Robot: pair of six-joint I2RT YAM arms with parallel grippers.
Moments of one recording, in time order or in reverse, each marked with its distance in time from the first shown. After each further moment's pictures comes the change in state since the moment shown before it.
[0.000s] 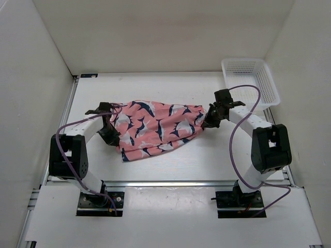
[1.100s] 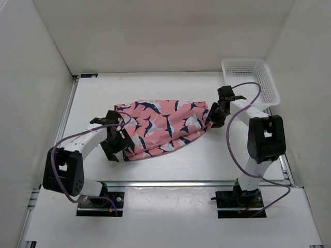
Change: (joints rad) left arm -0.155 -0.168 -0.107 -0.095 0.129 0.008; right arm -0.074 0.133 0.141 -0.099 0.078 -0.071
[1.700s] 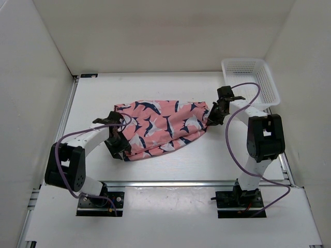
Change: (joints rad) left arm -0.011 0.032 -0.023 0.069 -0.048 -0.052; right arm 0.000 0.029 -0.016 0.045 -0.030 0.006
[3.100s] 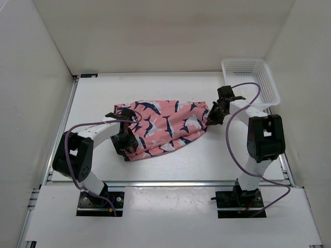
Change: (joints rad) left arm -0.132 0.142 0.132 -0.036 -0.136 -0.039; right arm 0.000 -0.004 -0.001 0.006 -0.016 0.008
